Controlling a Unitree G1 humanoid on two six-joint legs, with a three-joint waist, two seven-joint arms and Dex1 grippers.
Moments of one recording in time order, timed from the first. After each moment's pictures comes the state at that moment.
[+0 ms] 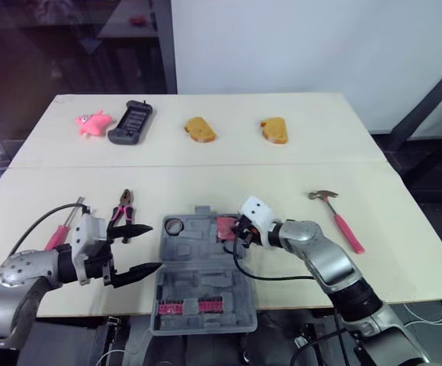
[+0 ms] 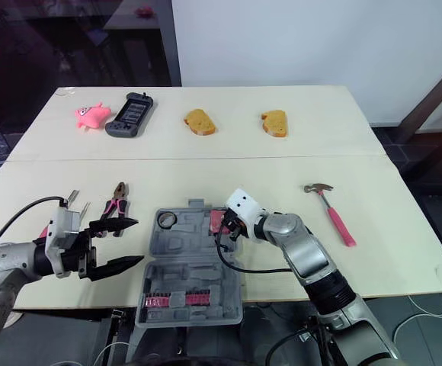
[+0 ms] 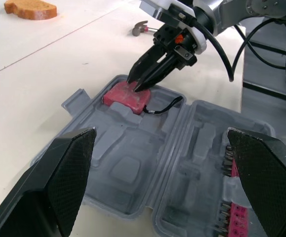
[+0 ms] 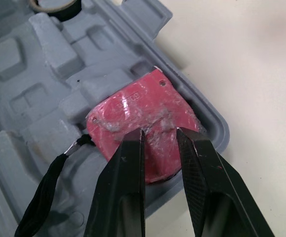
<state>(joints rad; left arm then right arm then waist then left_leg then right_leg) 0.14 0.76 0.21 -0.25 -0.58 0.21 -1.20 -0.37 -0.39 0.38 -0.09 0.02 0.72 0.64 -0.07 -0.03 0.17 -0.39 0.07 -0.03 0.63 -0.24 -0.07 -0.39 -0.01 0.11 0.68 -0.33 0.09</state>
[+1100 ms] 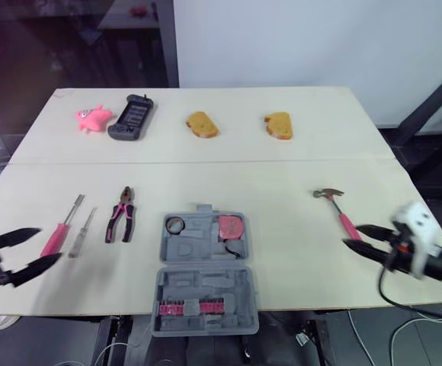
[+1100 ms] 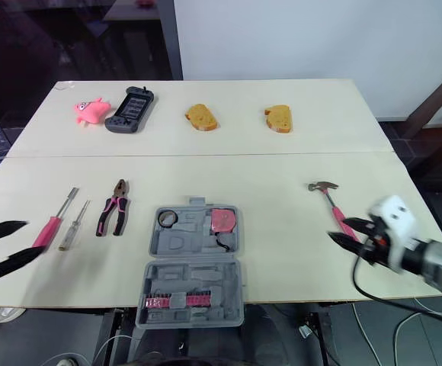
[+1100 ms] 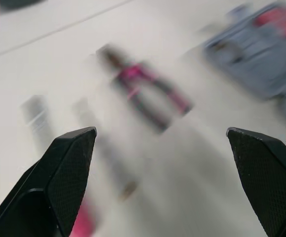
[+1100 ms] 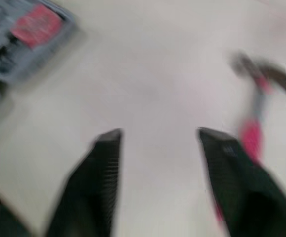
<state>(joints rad) 0.27 0.97 0.64 0.37 -0.51 0.04 -1.29 0.25 -0.81 -0.57 -0.34 0.38 0.63 1.03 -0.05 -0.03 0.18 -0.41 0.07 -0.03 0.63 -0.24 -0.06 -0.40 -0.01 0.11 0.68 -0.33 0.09</state>
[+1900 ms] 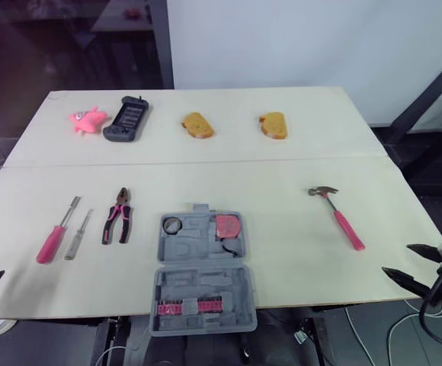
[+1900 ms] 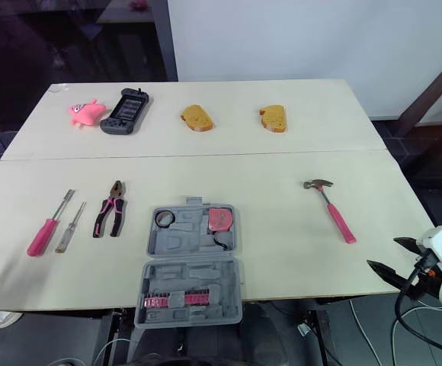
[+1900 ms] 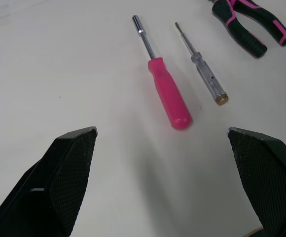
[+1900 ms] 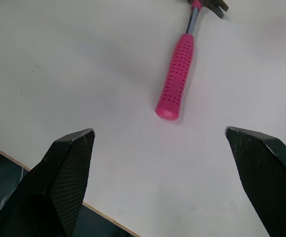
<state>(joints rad) 0.10 1.08 0.64 0.98 -0.42 -0.29 -1.39 0.39 -0.83 -0.64 -0.13 0.34 0.33 1.05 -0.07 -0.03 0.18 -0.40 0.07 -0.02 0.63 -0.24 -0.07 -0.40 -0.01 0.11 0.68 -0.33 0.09</state>
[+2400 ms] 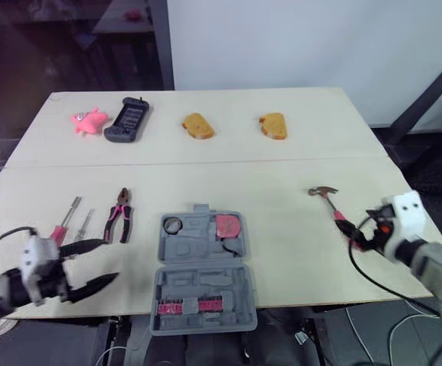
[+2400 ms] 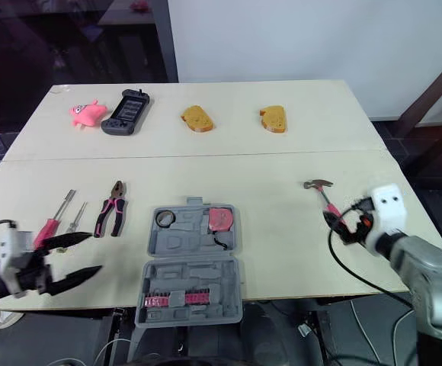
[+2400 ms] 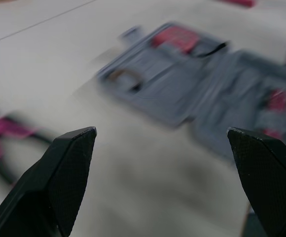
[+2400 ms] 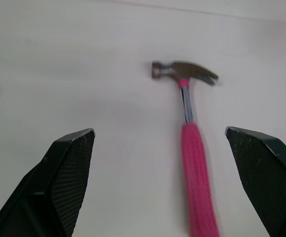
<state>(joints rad) 0.27 0.74 0.33 -0.12 -0.54 0.05 -1.27 -0.08 -0.60 -0.39 -0.35 0.36 0.93 0.43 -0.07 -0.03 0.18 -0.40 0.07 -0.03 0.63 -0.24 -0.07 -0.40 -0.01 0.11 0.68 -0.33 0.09</state>
